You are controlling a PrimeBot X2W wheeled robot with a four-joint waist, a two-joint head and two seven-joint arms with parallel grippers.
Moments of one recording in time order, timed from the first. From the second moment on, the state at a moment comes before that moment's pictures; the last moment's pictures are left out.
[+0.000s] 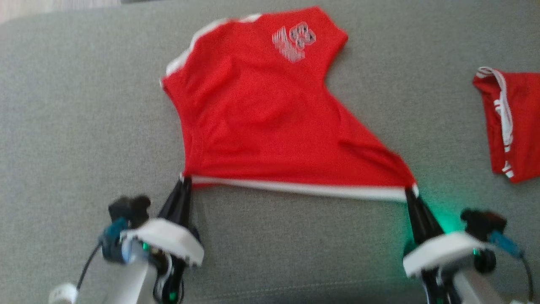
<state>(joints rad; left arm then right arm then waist) -0.23 0.06 -0.28 0.54 -0.43 -0.06 -0.25 -0.16 -0.17 0.26 0.55 0.61 0.13 -0.23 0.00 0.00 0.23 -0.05</state>
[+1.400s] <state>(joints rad) -0.28 0.10 -0.35 0.17 -0.48 -0.02 0.02 -0.38 -0.15 0.00 0.24 0.49 0.13 0.24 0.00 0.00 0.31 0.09</state>
